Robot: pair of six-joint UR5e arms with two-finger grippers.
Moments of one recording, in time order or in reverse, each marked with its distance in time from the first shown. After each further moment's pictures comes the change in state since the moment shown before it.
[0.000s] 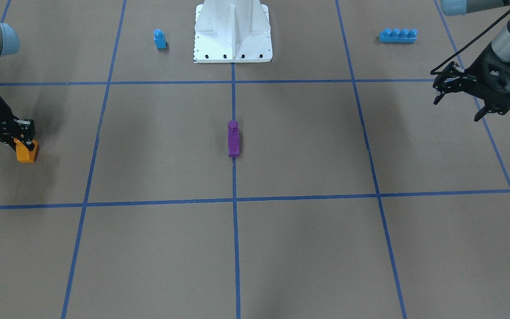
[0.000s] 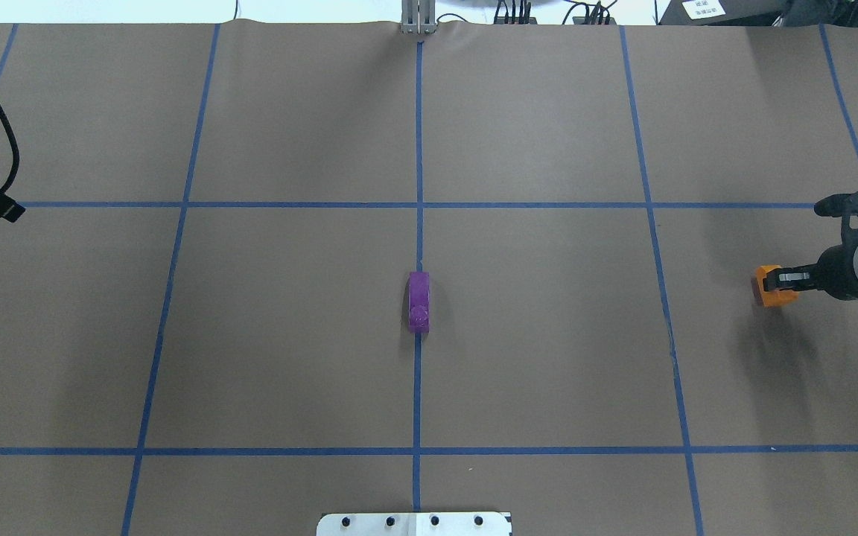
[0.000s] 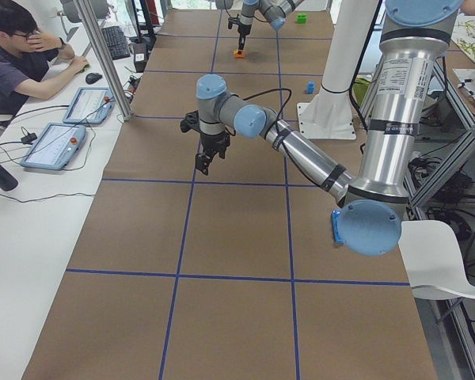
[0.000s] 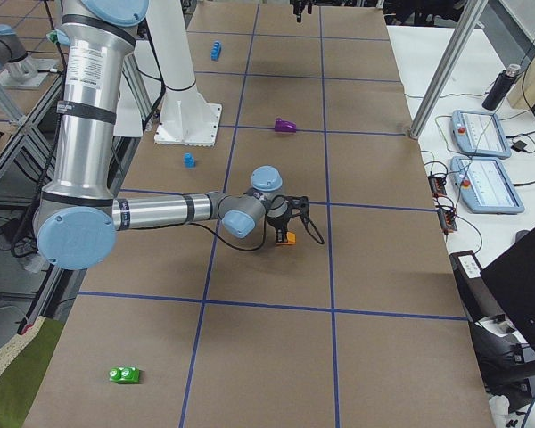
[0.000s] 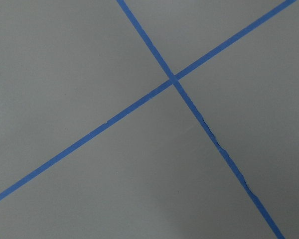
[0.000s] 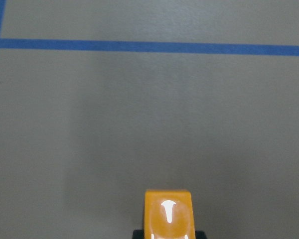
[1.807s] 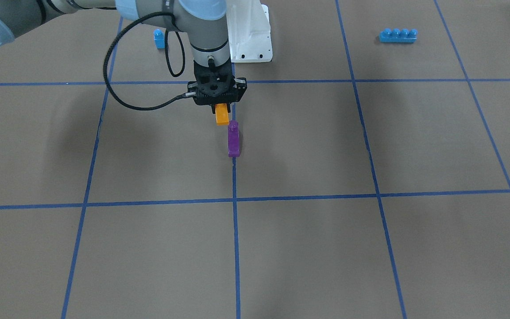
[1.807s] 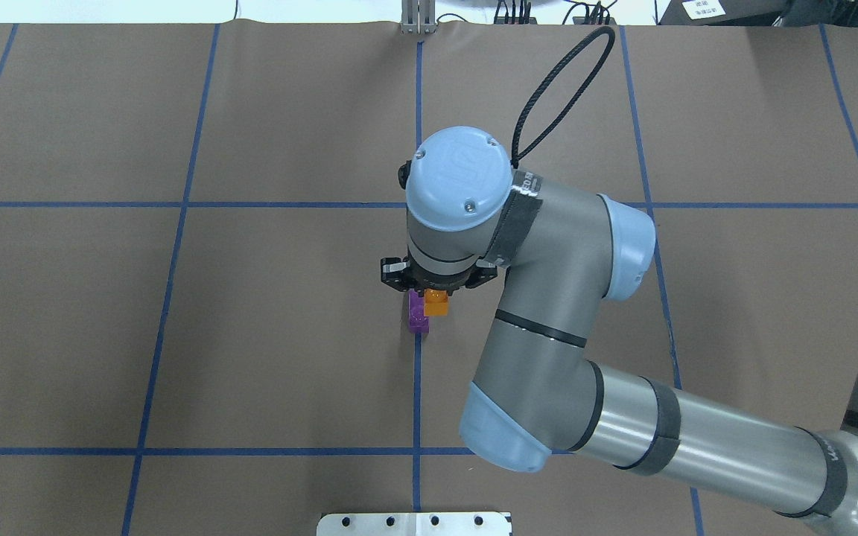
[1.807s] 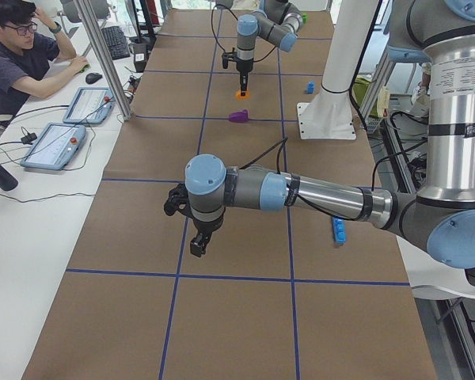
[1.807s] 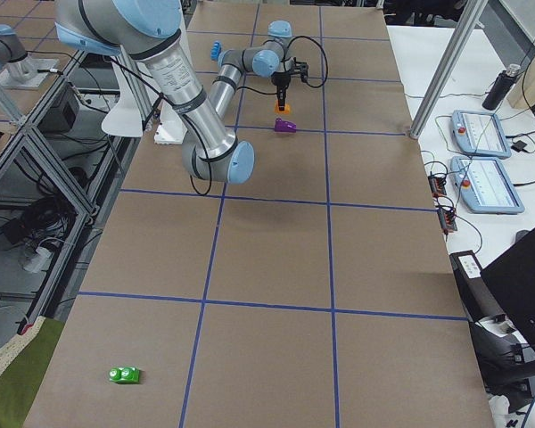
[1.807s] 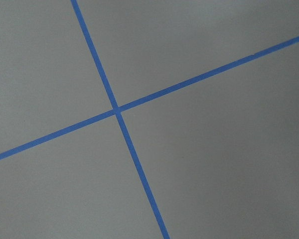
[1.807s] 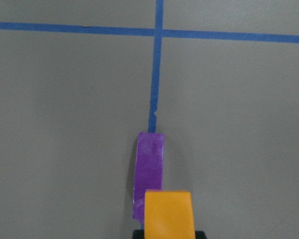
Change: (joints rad) left arm -0.450 0.197 0.227 -0.060 -0.192 0.401; right arm -0.386 0.977 -0.026 -0.936 -0.122 0.257
